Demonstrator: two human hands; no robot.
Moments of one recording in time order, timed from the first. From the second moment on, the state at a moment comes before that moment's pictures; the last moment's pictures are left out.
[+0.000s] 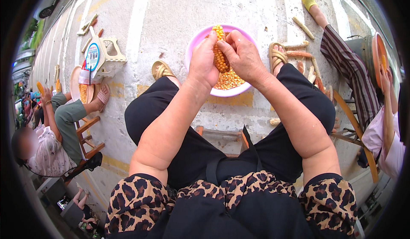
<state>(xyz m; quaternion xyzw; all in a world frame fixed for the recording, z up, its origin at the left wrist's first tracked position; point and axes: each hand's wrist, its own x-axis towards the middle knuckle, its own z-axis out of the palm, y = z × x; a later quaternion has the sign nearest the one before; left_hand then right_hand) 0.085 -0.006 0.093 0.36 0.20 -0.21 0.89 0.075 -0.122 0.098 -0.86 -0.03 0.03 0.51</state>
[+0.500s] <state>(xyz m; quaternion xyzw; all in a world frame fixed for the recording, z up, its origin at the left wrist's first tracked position) 0.082 -0.005 0.086 0.39 0.17 -0.20 0.88 0.073 -0.121 0.089 -0.87 -0.07 -0.05 0.48</state>
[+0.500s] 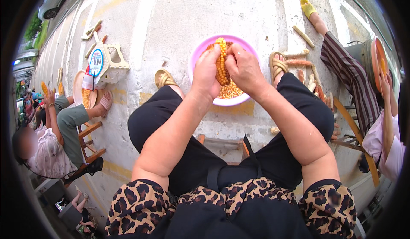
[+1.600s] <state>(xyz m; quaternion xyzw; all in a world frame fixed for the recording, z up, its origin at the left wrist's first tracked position) 0.070 -0.007 0.107 0.38 0.16 -0.20 0.89 0.073 -0.121 0.108 -0.86 -0.03 -0.02 0.51</state>
